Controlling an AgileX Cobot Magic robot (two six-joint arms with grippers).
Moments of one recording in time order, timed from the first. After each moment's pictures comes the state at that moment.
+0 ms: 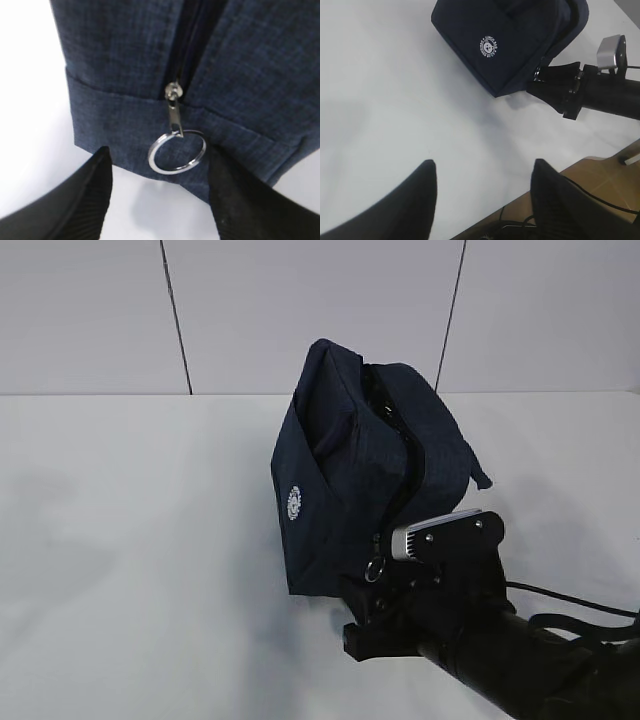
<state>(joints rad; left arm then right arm) -0.56 0.59 -0.71 -0.18 0.88 -0.15 0.75 1.90 -0.45 0.27 -0.90 0.11</state>
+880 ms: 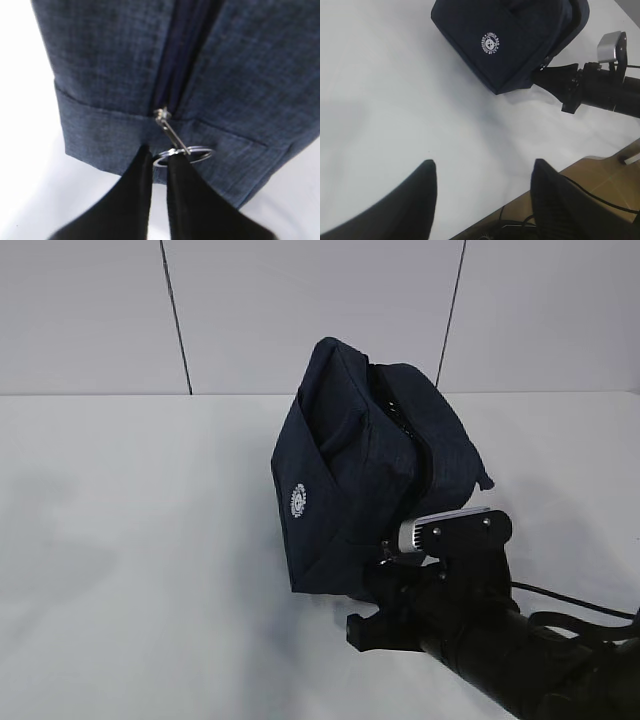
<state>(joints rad) -0.56 0.59 -0.71 -0.18 0.88 -0.15 0.75 1.90 -0.46 0.32 -0.90 0.13</state>
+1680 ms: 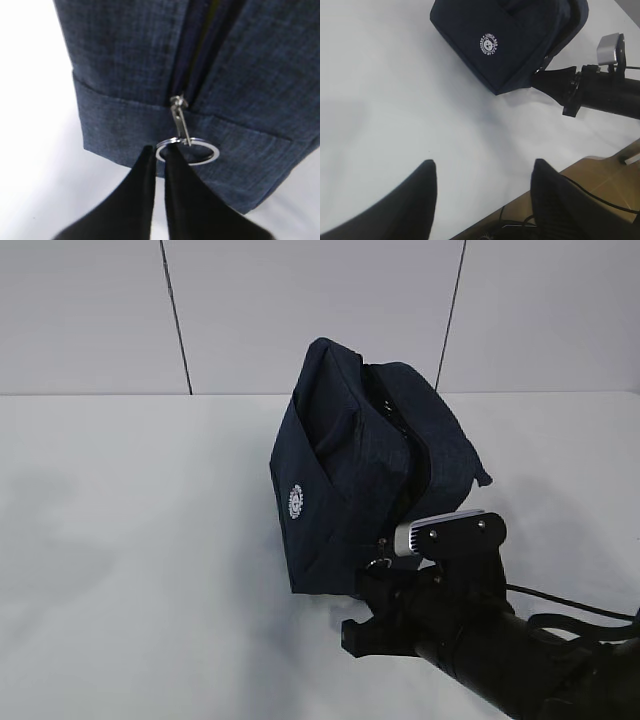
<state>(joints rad) -0.56 0.59 -0.71 -0.18 0.88 -0.15 0.76 1.90 -0.46 0.26 -0.90 0.17</state>
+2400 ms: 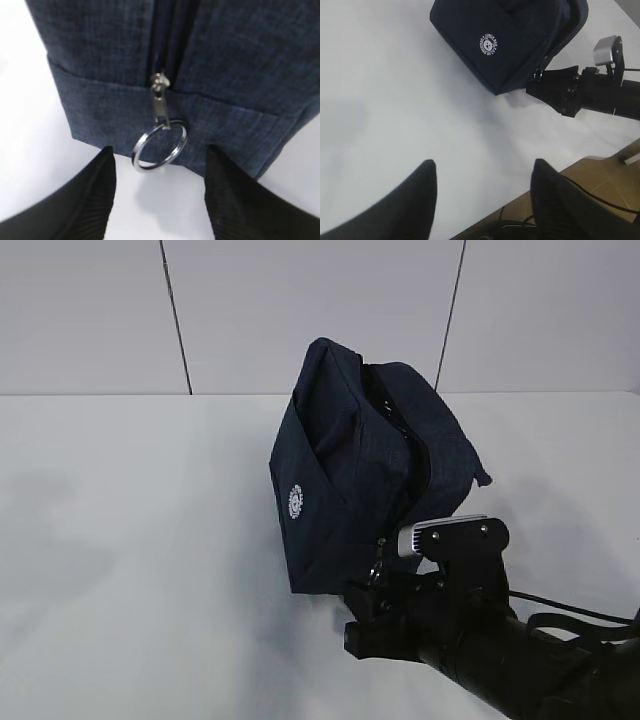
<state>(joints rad) -0.56 0.59 -0.71 -0.18 0.88 -0.15 0.76 1.90 -0.46 0.28 -0.85 0.20</state>
